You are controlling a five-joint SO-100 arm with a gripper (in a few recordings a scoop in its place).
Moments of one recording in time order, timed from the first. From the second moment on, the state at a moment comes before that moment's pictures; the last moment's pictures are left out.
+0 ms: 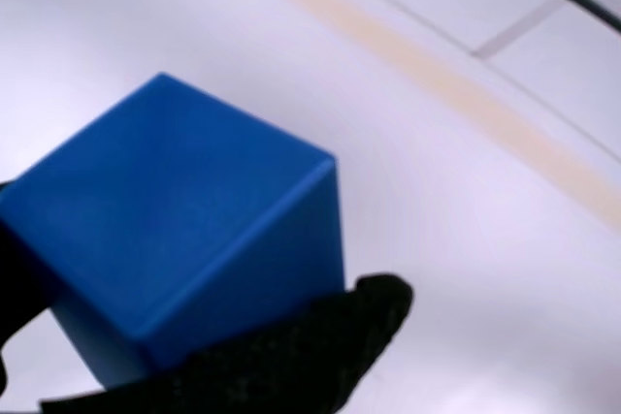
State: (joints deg) arm 10.0 82.8 123.8 -31.0 -105.6
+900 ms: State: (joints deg) arm 37.2 52.4 81.7 -24.6 -102.0
